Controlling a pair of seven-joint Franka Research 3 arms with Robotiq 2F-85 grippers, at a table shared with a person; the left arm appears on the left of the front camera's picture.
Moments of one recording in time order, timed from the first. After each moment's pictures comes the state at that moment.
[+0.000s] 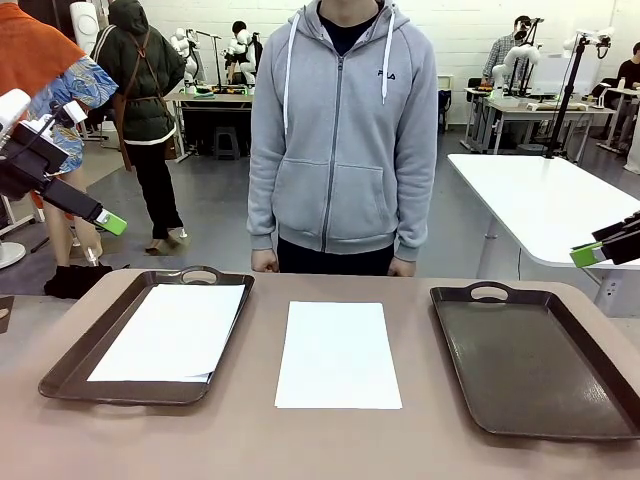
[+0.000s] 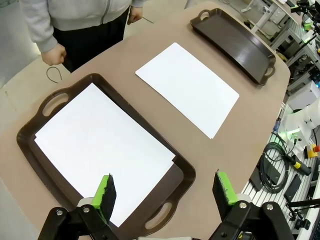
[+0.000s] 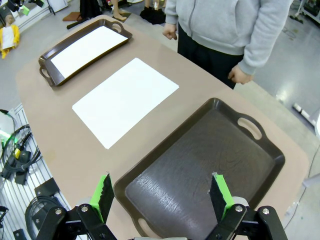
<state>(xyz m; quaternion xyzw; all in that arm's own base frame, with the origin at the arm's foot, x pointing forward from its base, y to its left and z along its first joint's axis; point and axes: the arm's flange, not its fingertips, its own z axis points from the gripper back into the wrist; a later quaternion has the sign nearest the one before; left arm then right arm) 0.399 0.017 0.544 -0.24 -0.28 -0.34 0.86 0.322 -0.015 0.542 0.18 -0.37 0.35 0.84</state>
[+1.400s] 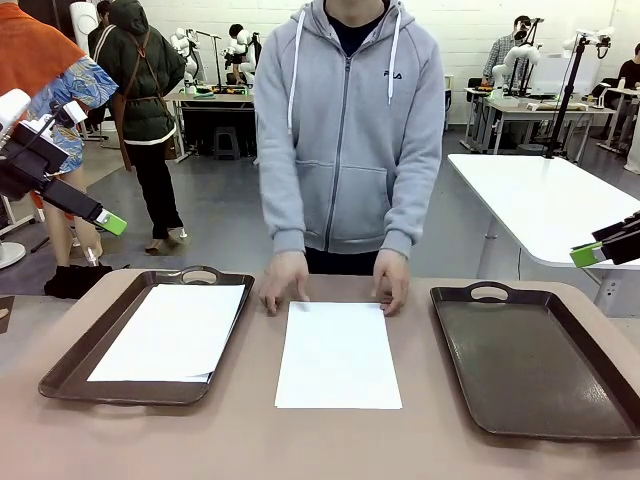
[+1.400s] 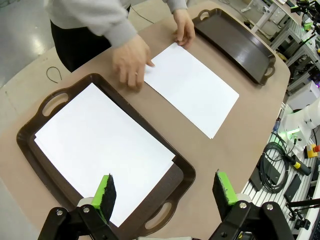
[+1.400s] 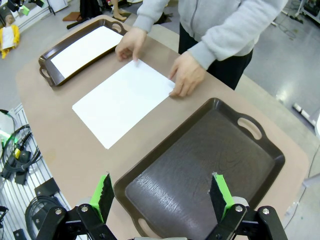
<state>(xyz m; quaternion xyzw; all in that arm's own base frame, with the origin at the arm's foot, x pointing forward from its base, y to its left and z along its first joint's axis) 0.399 0.017 0.544 -0.24 -0.28 -0.34 0.86 0.322 -0.015 0.542 0.18 -0.37 0.35 0.84</state>
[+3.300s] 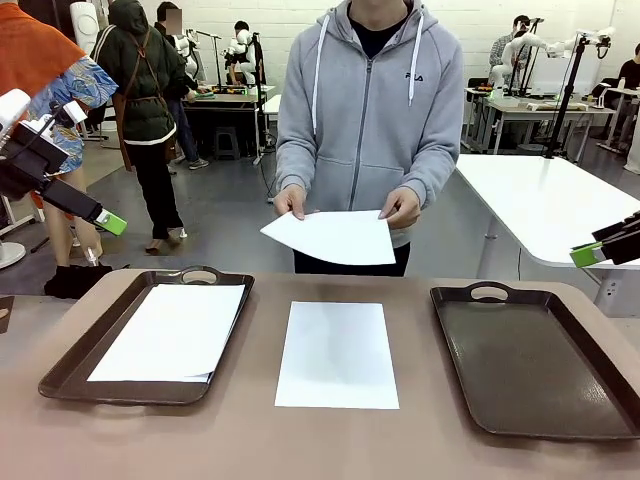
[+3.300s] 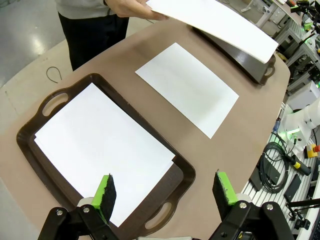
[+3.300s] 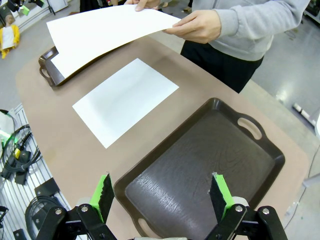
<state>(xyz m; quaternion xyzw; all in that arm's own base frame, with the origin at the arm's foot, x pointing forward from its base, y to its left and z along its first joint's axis) 0.399 0.017 0.544 -0.24 -0.28 -0.34 0.86 0.322 -0.015 0.542 0.18 -0.37 0.35 0.84</state>
